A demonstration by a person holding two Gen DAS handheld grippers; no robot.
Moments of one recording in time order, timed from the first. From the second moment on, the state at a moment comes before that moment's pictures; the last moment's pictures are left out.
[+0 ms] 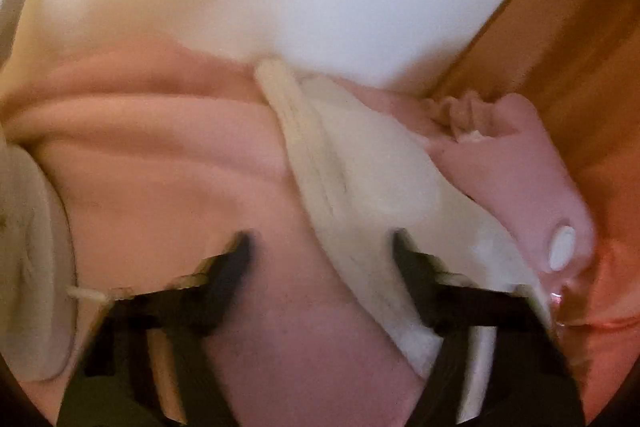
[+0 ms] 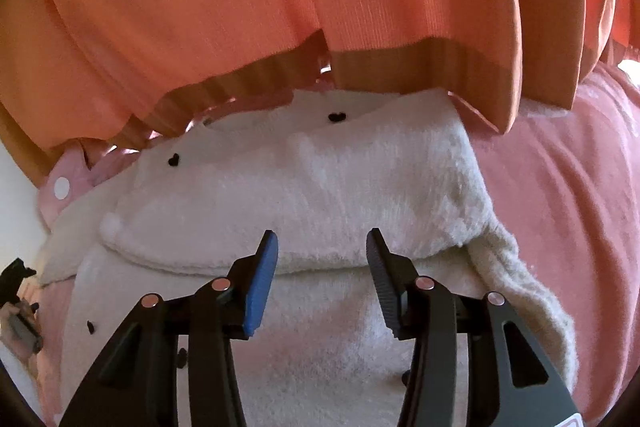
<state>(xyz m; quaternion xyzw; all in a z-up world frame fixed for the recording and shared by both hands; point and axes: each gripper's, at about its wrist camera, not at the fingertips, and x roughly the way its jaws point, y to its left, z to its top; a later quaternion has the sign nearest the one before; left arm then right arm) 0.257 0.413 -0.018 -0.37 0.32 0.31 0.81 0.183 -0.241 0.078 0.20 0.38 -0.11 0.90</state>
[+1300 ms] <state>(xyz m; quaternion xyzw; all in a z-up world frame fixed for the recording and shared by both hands) 0.239 0.132 -0.007 -0.29 0.42 0.03 0.86 0.253 -0.150 0.083 0.07 0.40 -0.01 0.91</state>
